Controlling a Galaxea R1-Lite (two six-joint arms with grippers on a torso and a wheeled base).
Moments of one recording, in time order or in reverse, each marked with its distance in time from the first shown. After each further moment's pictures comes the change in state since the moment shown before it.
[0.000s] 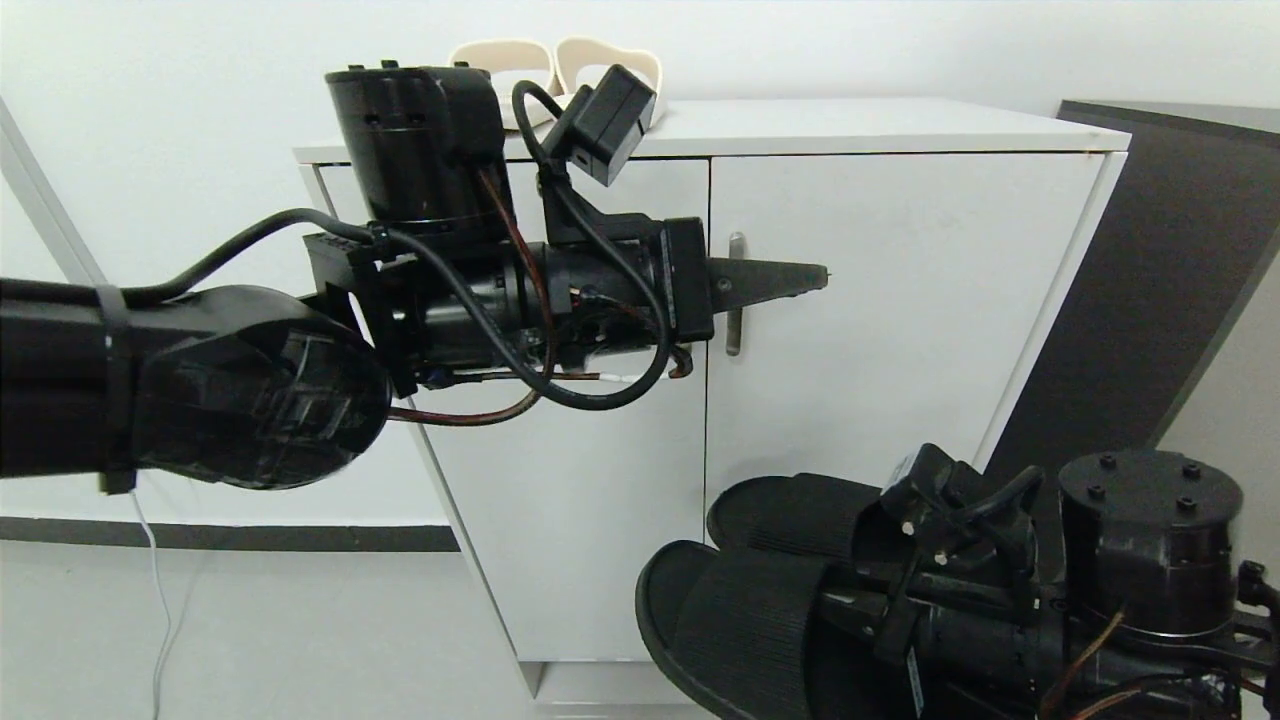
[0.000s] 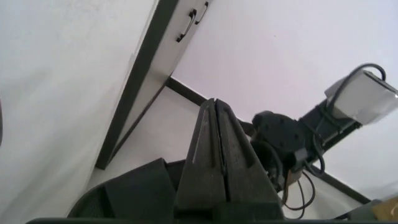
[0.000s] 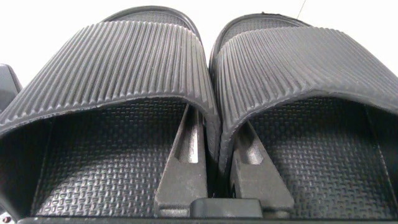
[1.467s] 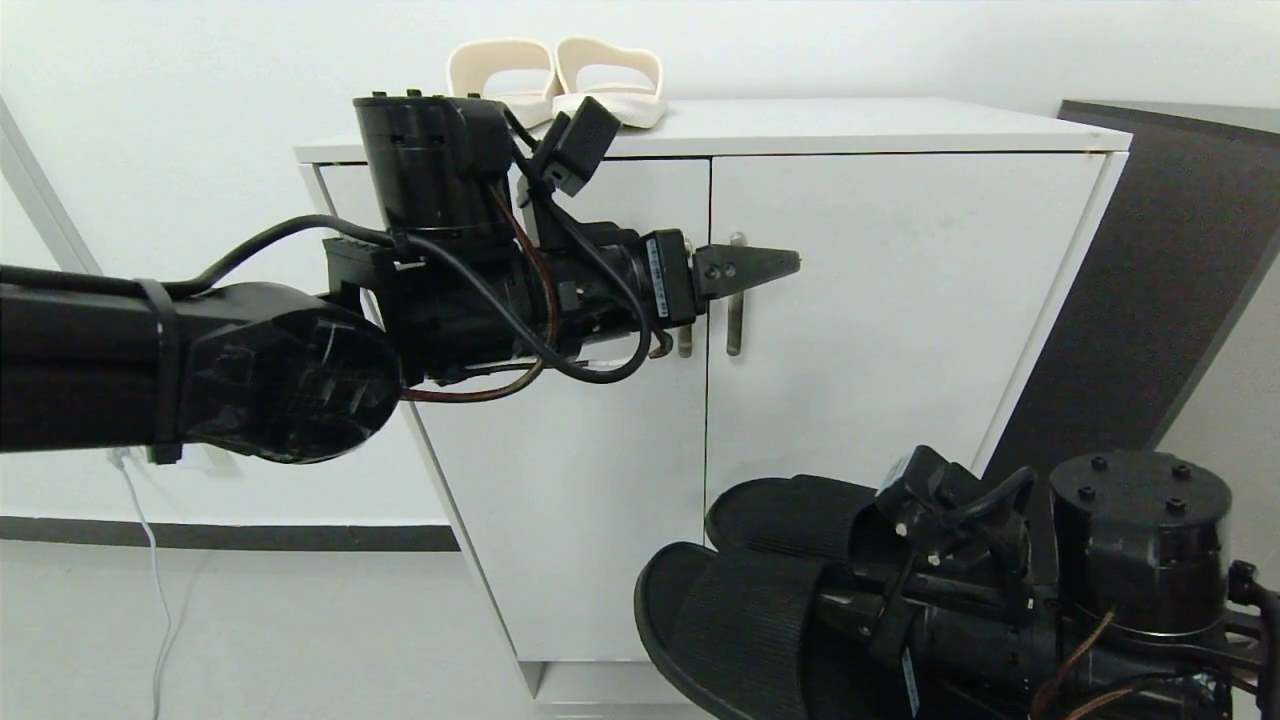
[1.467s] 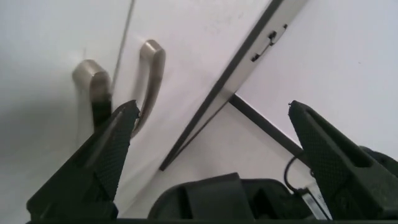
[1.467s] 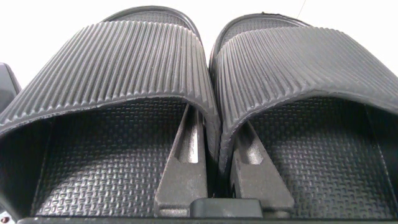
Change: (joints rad) left arm 0.057 0.035 -0.026 0.051 0.255 0.087; right arm 0.000 0.009 -0.003 0.000 -0.001 -0.002
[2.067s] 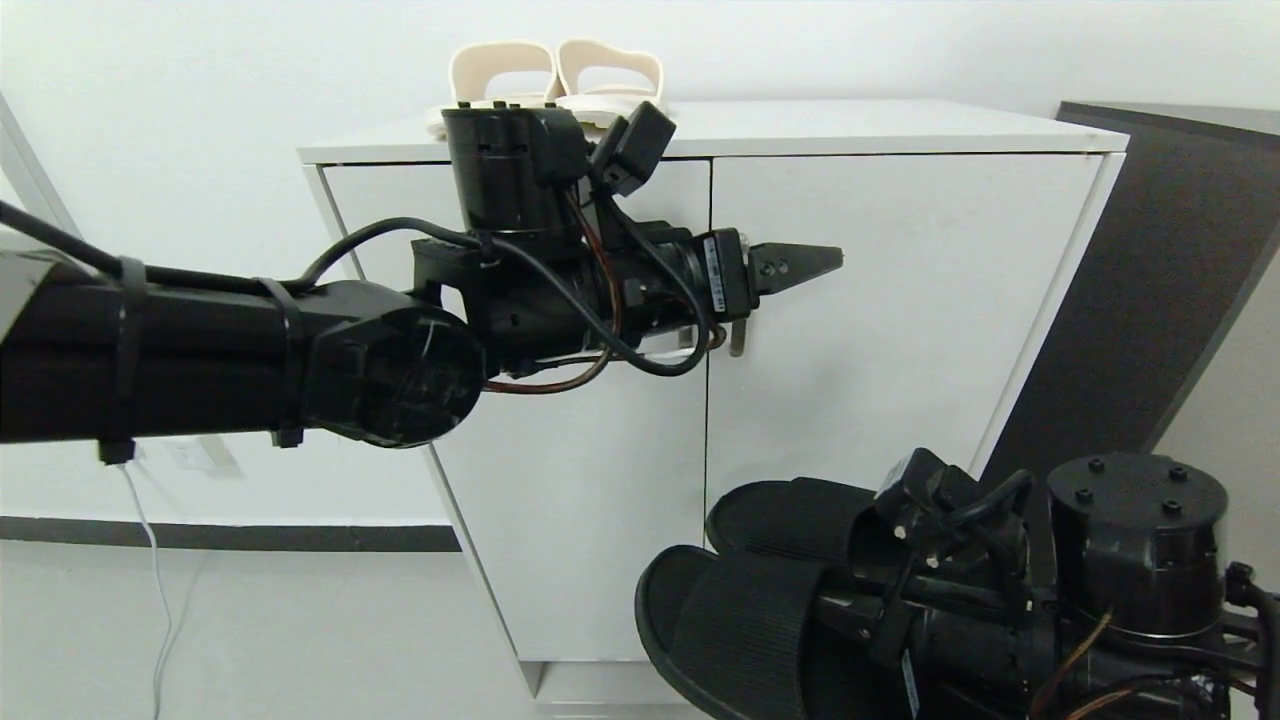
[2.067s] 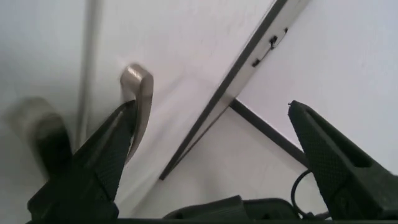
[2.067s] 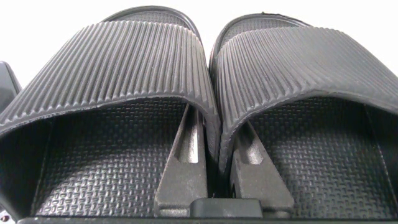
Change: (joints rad) left arm -0.028 0.117 -0.120 0.003 0.052 0.000; right arm 0.000 0.003 0.003 0.000 0.001 0.000
